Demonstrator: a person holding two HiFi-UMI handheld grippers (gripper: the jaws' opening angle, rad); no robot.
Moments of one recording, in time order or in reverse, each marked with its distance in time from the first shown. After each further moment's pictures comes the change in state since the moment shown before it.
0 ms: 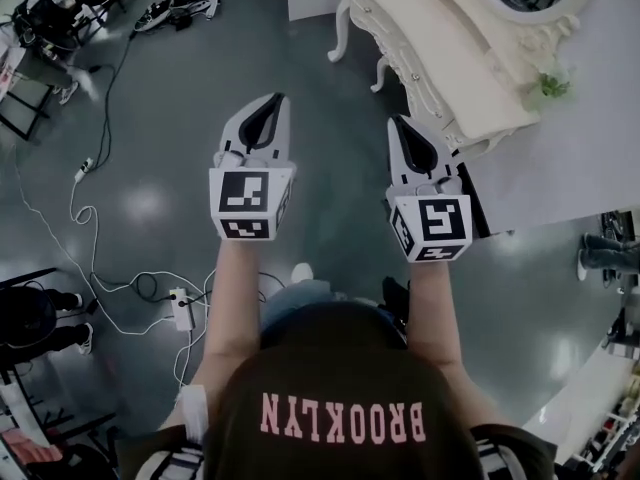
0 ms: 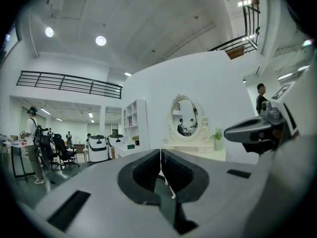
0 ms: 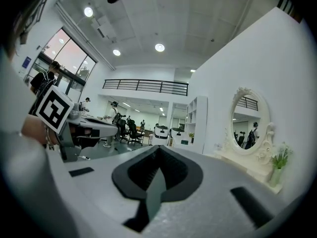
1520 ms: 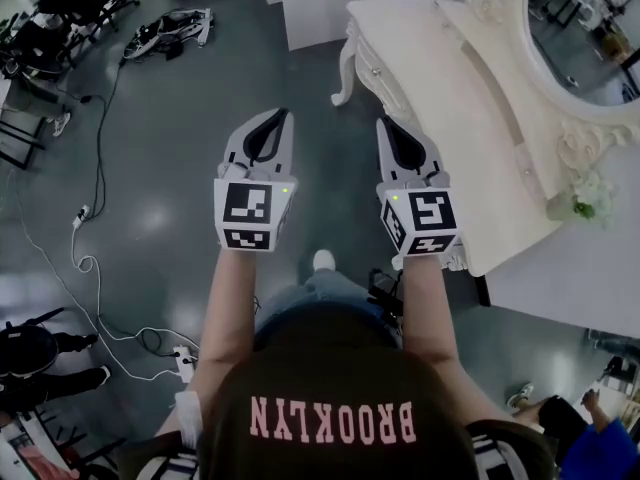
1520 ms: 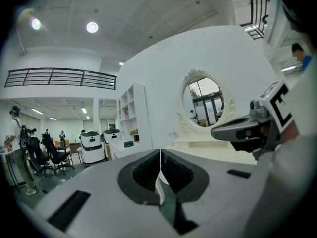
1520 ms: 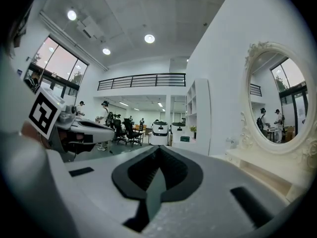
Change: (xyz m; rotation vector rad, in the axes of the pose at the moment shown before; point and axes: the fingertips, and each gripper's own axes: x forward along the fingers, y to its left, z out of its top) left arm 0.383 0.098 -0.043 0.066 0.086 -0.010; right arm 0.364 -0.198 -0.065 0.105 0.039 0.053
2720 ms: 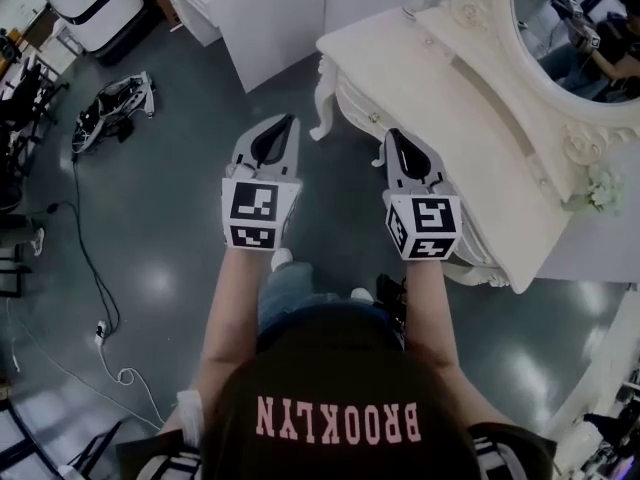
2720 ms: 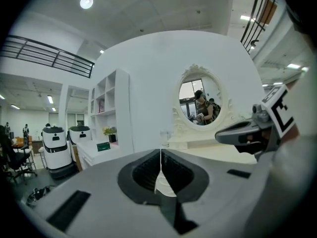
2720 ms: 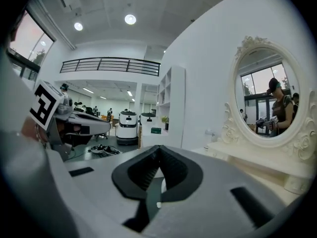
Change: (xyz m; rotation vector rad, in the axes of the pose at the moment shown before) left arm 0.232 0.140 -0.022 -0.006 -0.011 -0.372; right arm 0.209 -0.057 -0.018 0.040 0.137 -0.404
